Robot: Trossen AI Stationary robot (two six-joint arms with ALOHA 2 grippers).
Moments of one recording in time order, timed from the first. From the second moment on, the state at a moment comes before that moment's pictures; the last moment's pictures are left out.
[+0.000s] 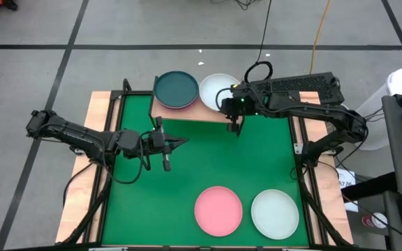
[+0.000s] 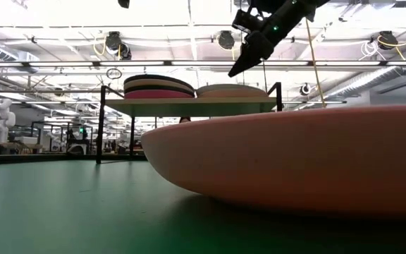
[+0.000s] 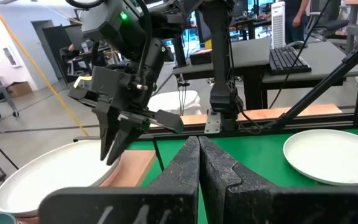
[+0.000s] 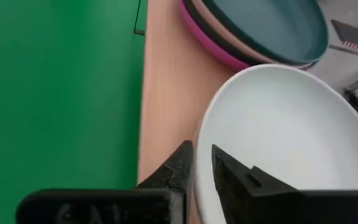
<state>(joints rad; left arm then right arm) -0.22 1.14 0.78 0.32 -0.42 0.18 -0.36 1.44 1.16 -0.40 0.02 -0.40</state>
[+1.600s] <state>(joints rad) -0.54 1.65 1.01 0.21 -0.29 0.17 0.07 0.92 0.86 -0.27 0.03 -0.15</state>
